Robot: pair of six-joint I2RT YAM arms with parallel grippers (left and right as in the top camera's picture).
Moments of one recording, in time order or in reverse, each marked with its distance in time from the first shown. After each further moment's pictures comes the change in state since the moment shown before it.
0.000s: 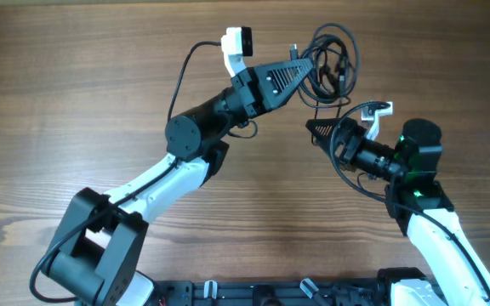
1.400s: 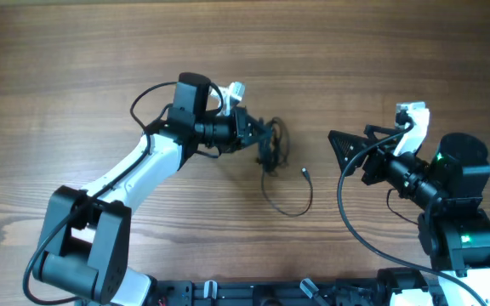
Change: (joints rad) left arm 0.195 0.000 0.021 -1.637 0.299 0.913; right arm 0.000 -0.363 0.285 -0.694 0.354 -0.656
